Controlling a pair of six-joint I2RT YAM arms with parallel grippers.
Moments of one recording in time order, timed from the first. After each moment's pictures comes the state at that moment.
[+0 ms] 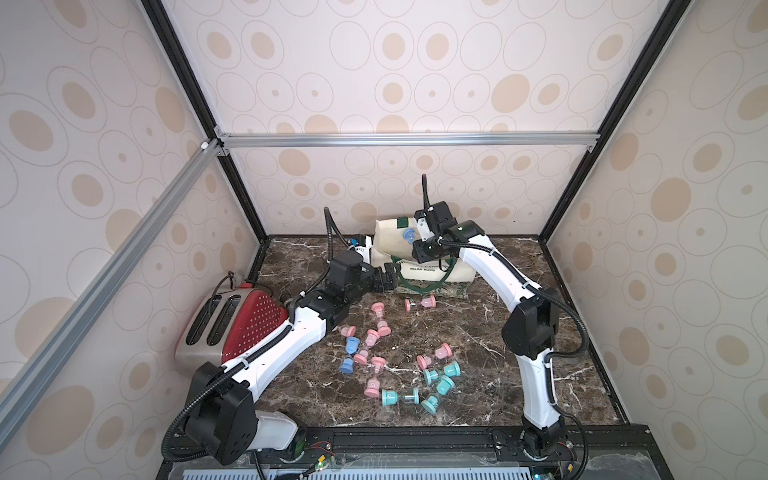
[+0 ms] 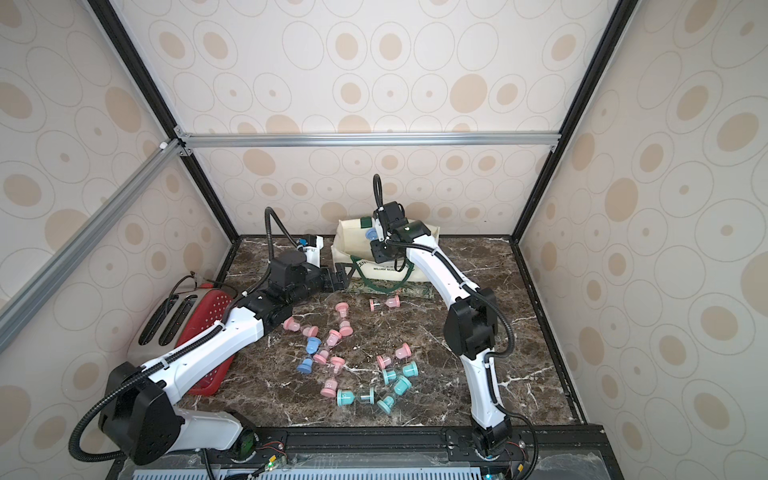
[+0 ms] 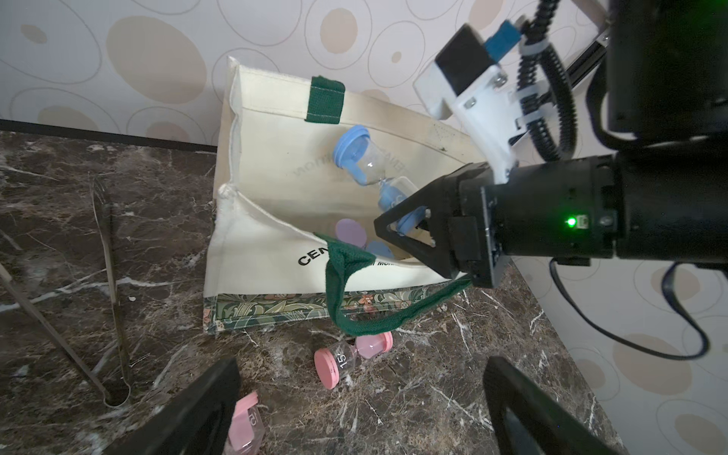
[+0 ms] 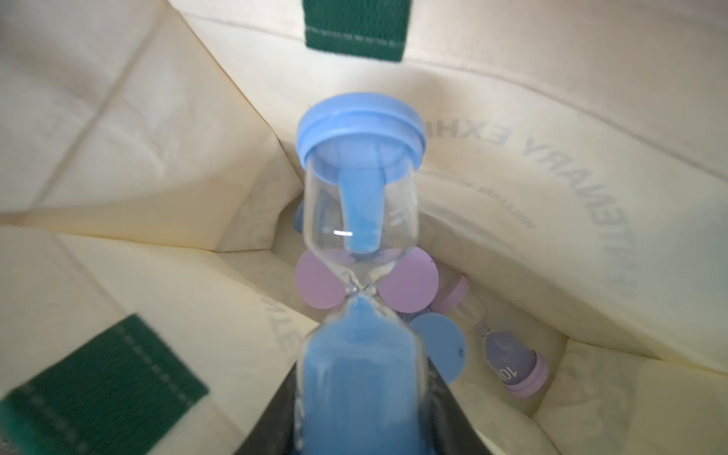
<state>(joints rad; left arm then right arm) -0.52 1.37 1.05 -0.07 0.04 -0.47 0.50 2.19 2.19 -0.93 -0.03 0.11</state>
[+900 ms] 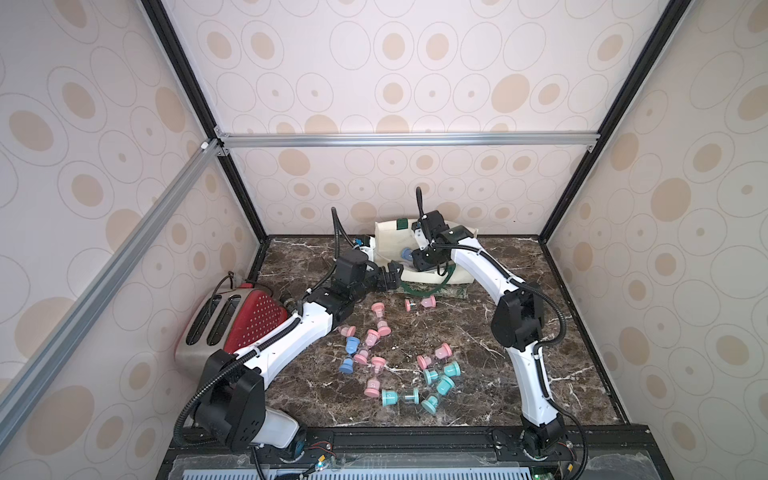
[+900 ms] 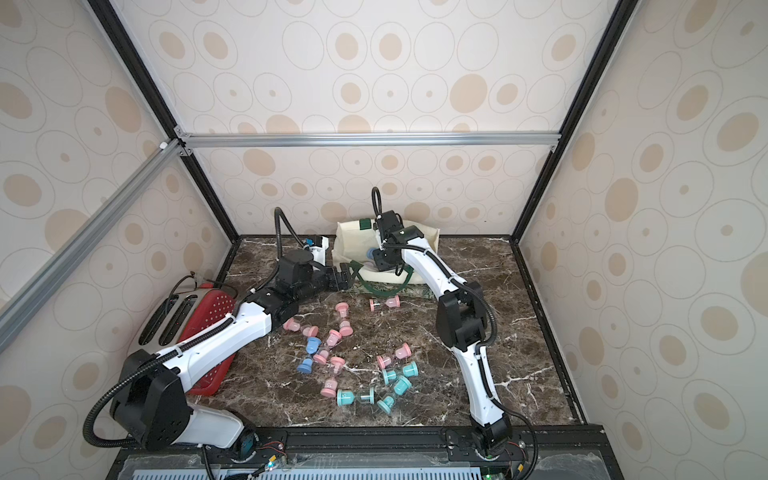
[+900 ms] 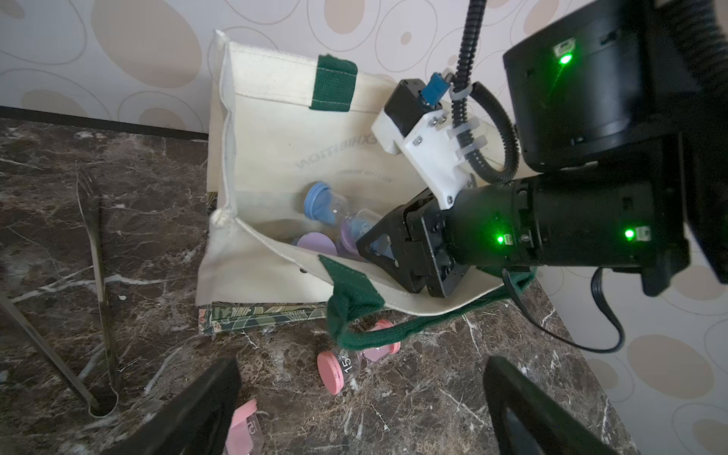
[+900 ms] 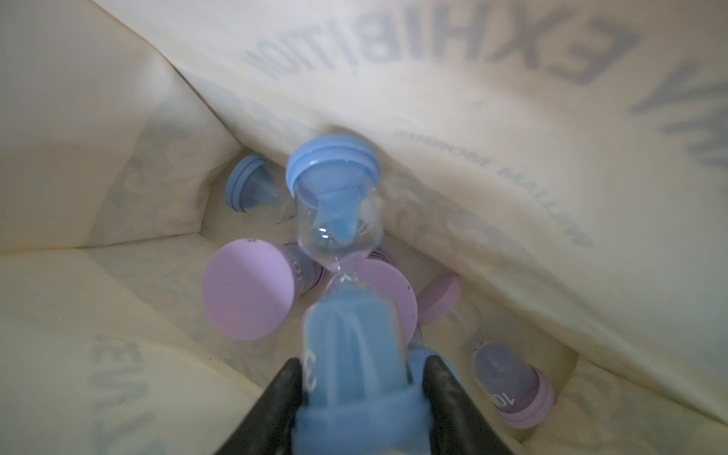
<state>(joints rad) -0.52 1.43 1.07 -0.05 0.04 -0.47 0.48 2.29 2.22 -0.95 0.01 0.04</state>
